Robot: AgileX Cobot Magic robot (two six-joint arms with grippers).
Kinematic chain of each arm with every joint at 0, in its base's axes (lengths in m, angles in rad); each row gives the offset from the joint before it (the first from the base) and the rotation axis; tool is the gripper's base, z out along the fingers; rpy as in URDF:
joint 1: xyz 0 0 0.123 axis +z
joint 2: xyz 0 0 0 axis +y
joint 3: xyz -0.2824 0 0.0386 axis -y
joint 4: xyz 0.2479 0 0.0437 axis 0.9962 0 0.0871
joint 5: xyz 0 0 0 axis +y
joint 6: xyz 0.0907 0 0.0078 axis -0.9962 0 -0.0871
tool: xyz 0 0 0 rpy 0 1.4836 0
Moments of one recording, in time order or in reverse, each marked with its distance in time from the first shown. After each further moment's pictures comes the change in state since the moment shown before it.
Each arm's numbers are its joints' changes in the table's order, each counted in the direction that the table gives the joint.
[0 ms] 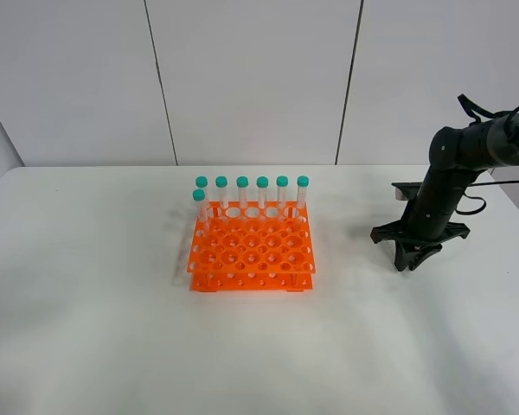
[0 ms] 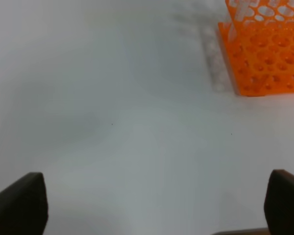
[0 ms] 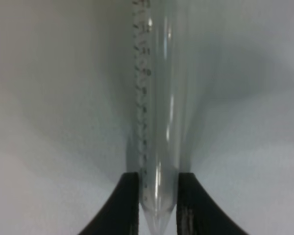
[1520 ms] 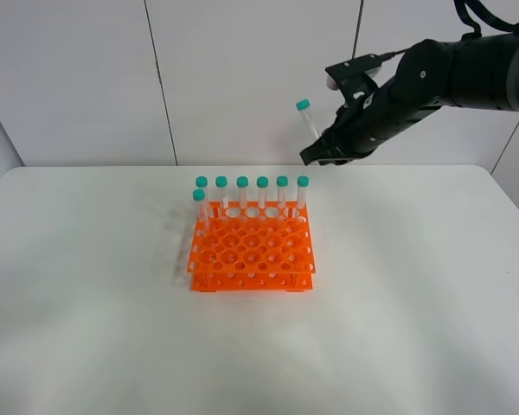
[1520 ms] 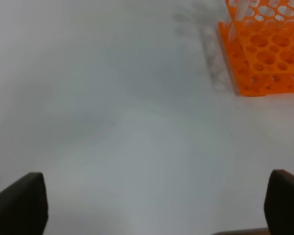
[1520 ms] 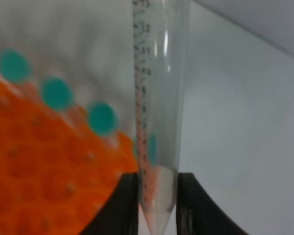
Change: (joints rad) left arm 0.000 0.000 0.000 0.000 0.000 0.000; right arm 0.336 -0.344 0.003 0.097 -0.440 0.221
